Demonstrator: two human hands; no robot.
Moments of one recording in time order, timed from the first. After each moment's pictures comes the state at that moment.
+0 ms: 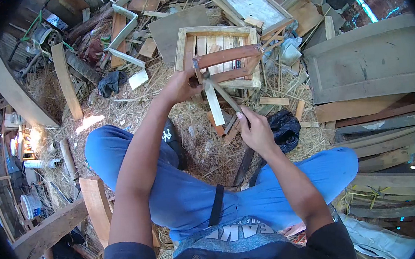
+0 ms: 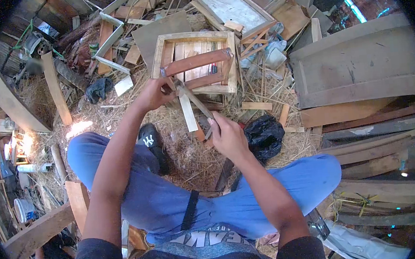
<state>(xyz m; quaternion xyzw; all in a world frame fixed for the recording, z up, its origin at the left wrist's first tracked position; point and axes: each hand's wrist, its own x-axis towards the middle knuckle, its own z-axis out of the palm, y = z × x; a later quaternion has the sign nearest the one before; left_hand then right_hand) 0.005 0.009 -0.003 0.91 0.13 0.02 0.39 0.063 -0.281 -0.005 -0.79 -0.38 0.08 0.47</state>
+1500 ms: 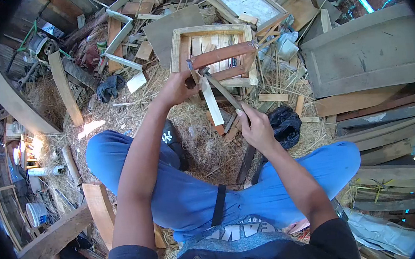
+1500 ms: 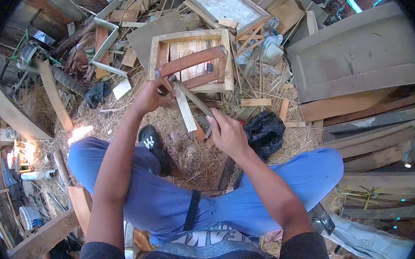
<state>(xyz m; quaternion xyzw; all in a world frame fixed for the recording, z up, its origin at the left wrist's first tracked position) 0.007 0.012 -0.011 0.92 0.10 0.05 0.38 0.069 -0.282 -0.004 -0.83 -0.37 0.11 0.41</state>
